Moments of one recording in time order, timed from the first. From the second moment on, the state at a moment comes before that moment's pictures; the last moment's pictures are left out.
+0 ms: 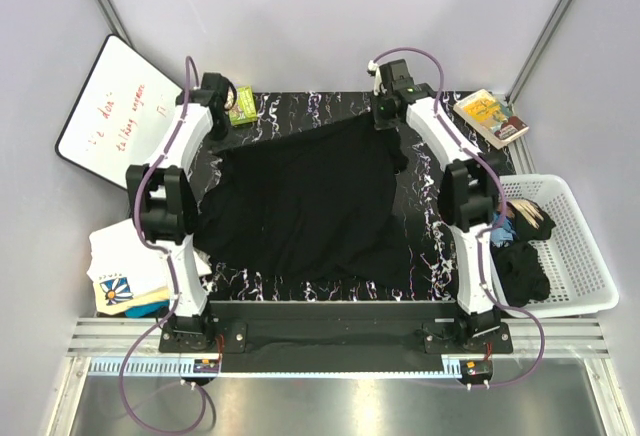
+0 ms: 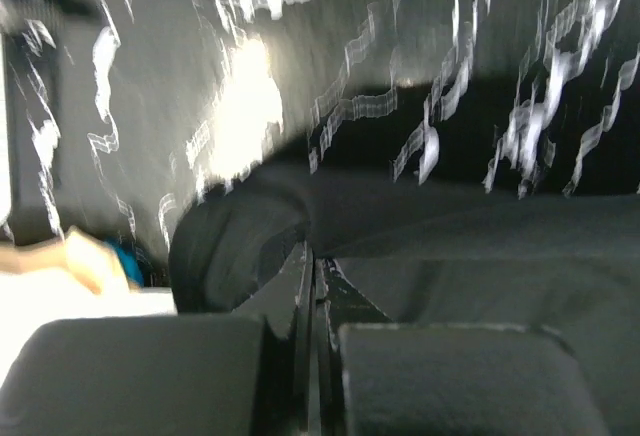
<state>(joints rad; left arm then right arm) -0.09 1.98 1.80 -1.02 -0.16 -0.35 0.32 2.19 2.06 -0.73 0.02 0.02</state>
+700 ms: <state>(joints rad) -0.04 1.89 1.62 -0.90 -0.04 -0.43 0.30 2.42 2.34 -0.73 -0.23 0.18</state>
